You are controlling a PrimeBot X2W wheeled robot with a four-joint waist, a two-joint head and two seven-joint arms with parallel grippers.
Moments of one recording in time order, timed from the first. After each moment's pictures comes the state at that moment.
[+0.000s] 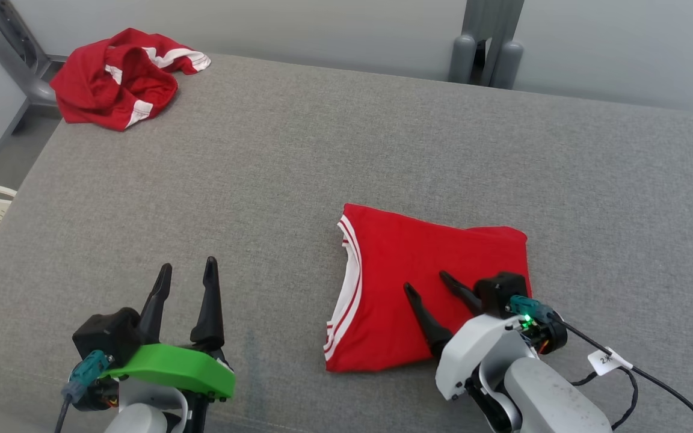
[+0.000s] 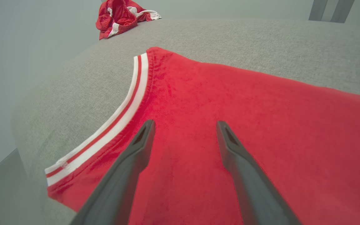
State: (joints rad) left arm -0.15 0.30 -0.46 0.13 -0.74 0.20 -0.25; right arm -0.34 -0.05 0.45 0.62 0.37 0.13 -0.16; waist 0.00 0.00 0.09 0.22
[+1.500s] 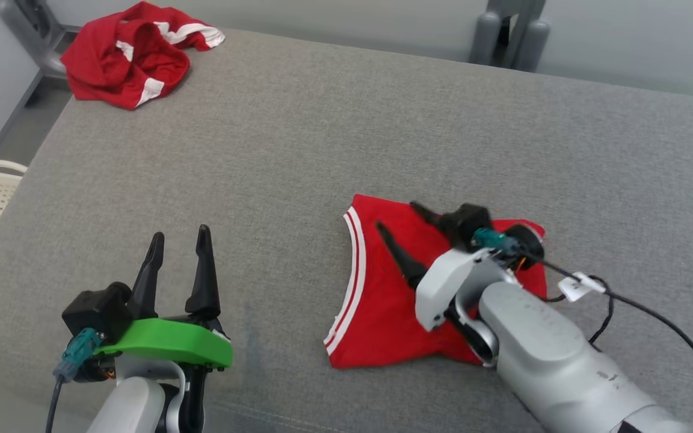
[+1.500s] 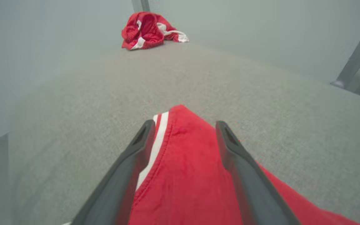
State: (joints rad) left arm -0.20 0.24 -0.38 0.16 -0.69 0.15 -0.26; right arm -0.67 -0.05 0.70 0.86 0.43 0.13 -0.26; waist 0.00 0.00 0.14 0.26
